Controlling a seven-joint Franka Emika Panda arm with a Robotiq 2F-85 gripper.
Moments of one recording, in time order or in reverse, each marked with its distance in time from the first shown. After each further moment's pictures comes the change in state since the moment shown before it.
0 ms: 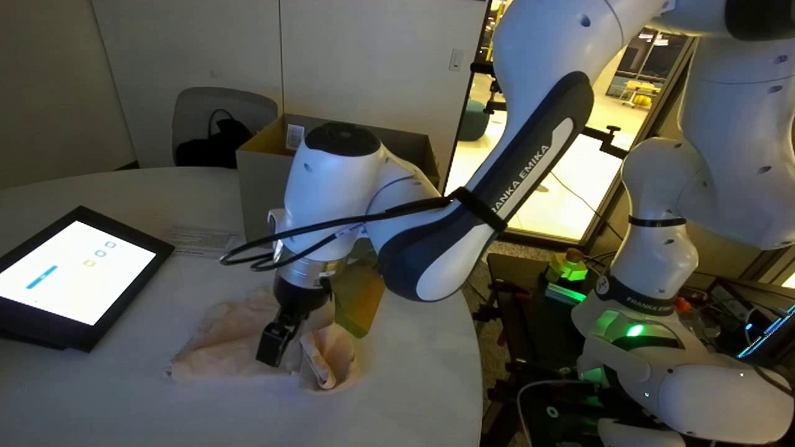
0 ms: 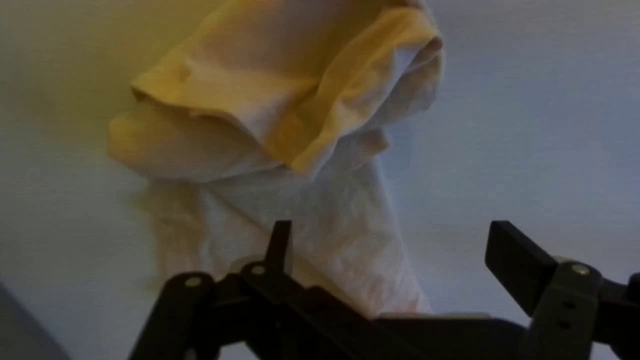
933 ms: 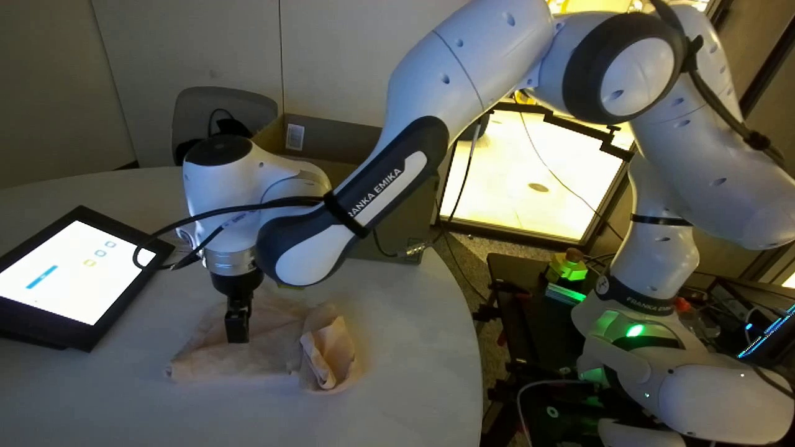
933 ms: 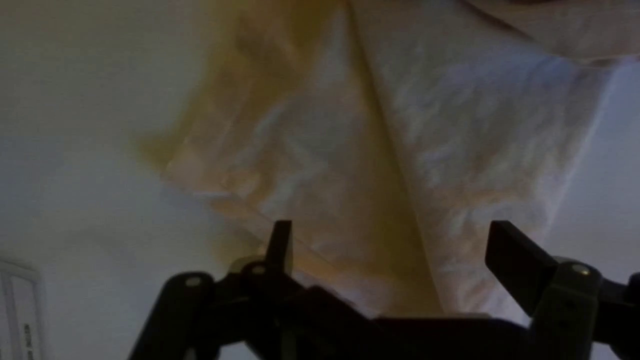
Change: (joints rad) arm -0.247 0.379 0.135 0.579 -0.051 -0.340 -0.607
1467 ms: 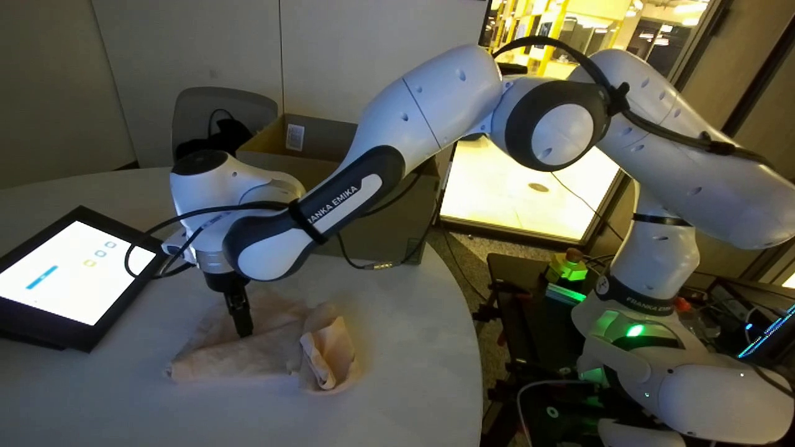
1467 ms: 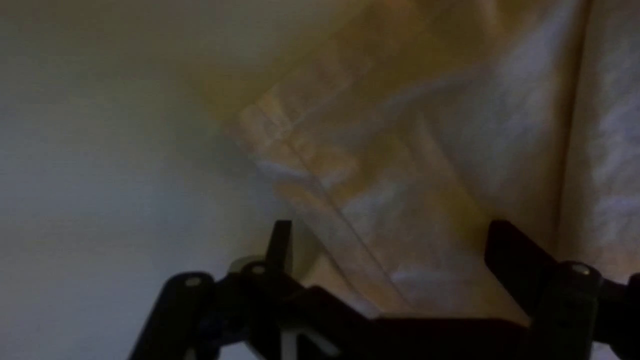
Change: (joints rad) arm -0.115 0.241 0.075 0.346 0.001 -0.171 -0.424
